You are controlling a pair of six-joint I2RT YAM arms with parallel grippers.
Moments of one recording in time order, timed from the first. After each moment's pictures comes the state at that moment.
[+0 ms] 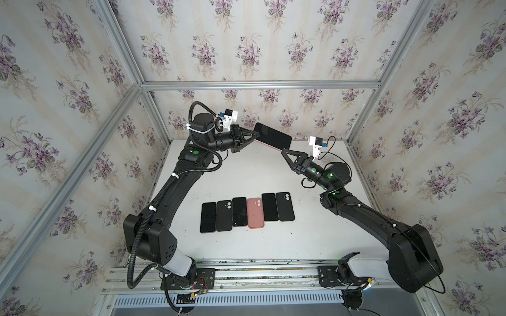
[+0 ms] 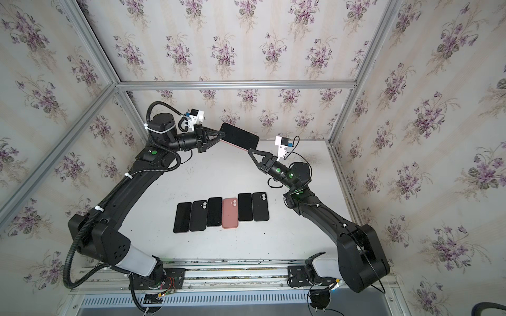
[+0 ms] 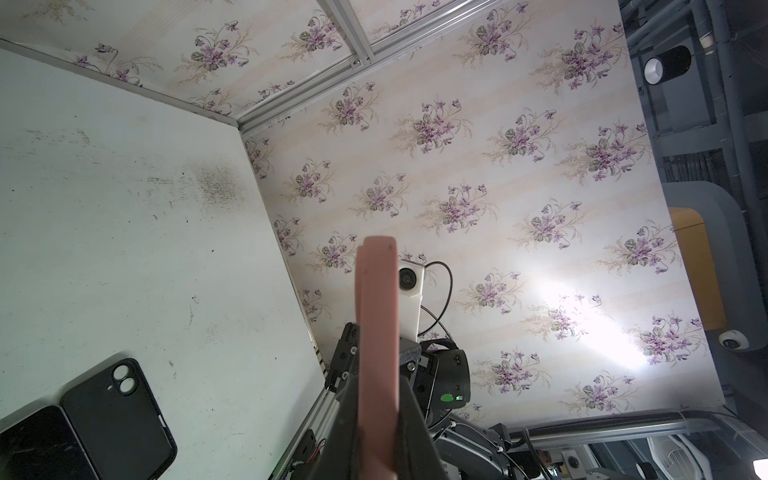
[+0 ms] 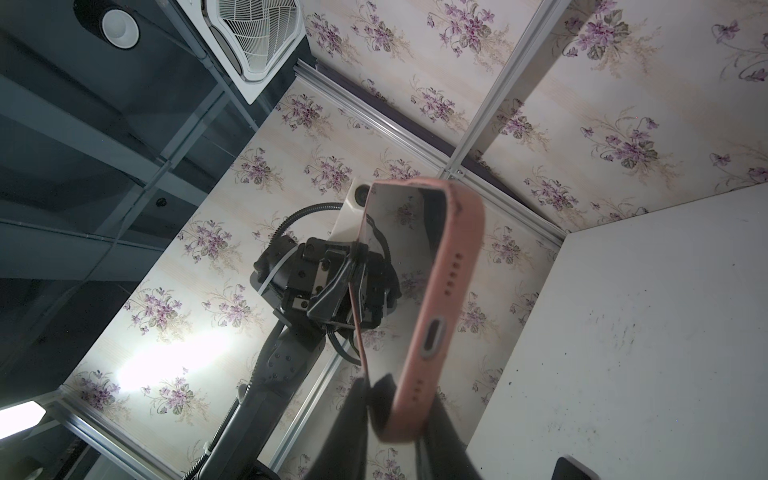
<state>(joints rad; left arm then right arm) -0.29 1.56 1.56 -0.11 0.90 -1.06 0.39 1.32 0.79 0.87 -0.58 1.25</state>
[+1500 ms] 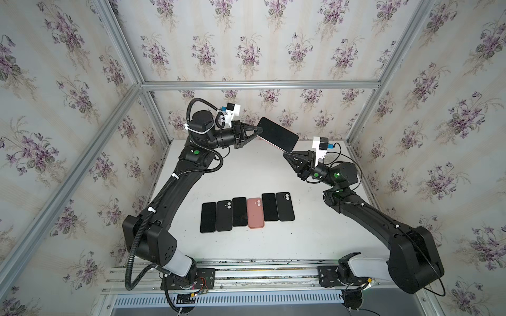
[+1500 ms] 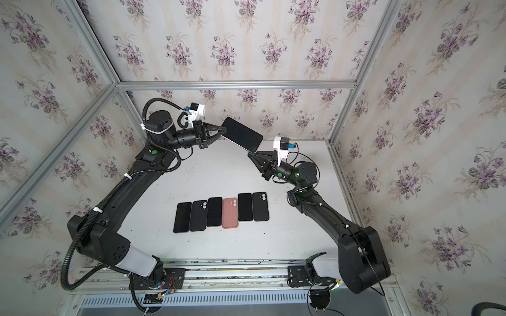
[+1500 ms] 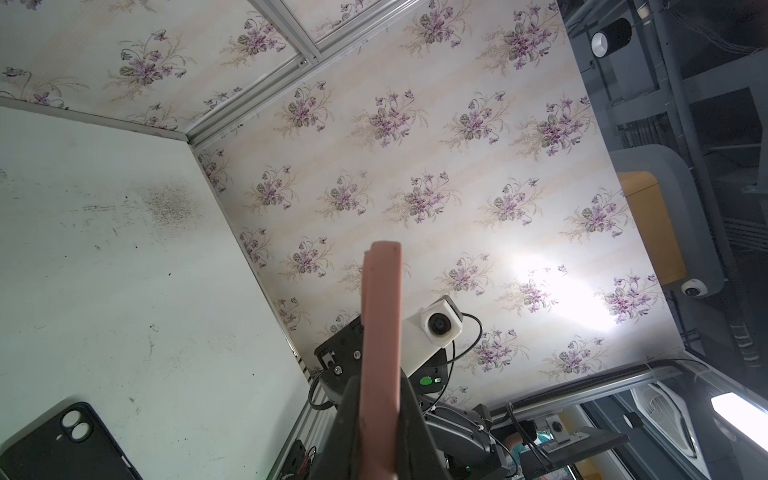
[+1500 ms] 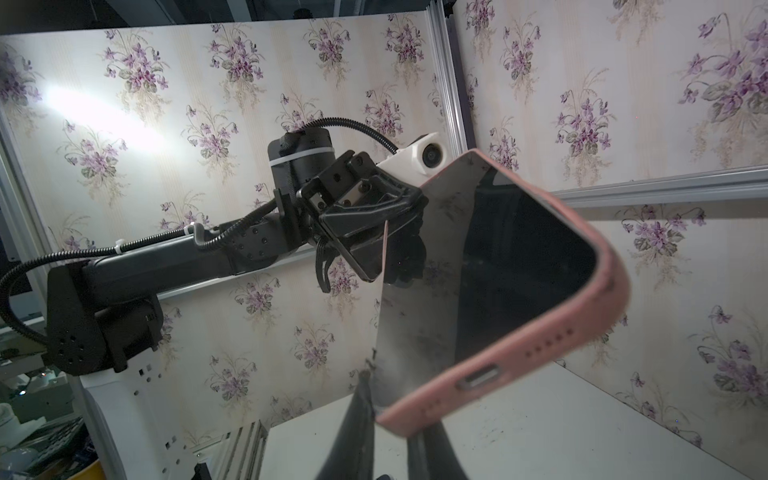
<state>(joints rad) -0.34 1.56 1.59 0.00 0.94 -1.10 0.35 1.29 0.81 0.92 -0.80 0.52</state>
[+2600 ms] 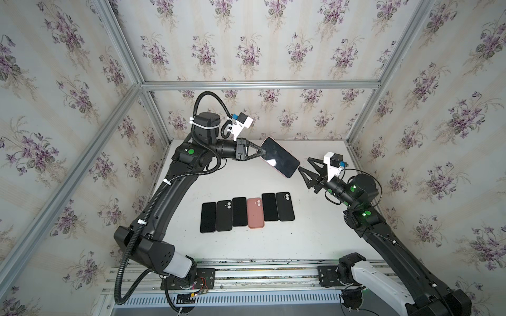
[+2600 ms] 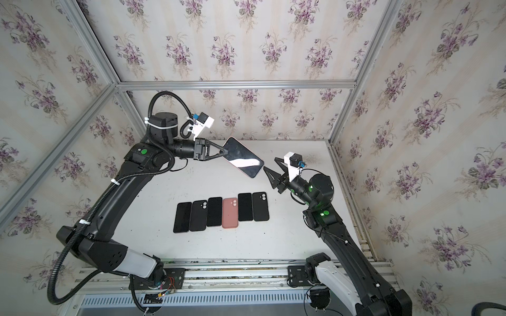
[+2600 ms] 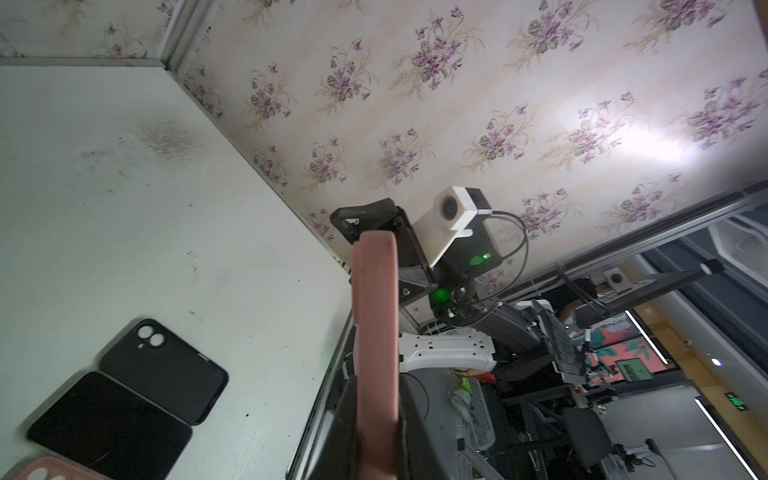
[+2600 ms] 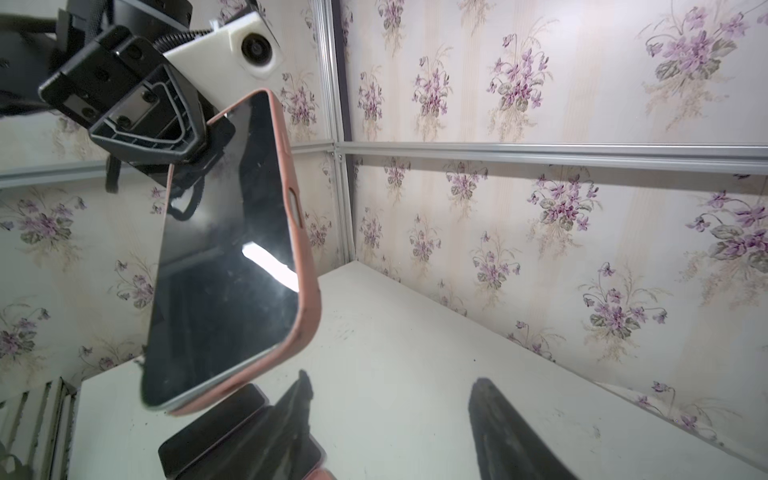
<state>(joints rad) -0.37 1.51 1.76 -0.70 1.03 -0.39 0.28 0.86 0.72 0.19 -0.49 0.02</state>
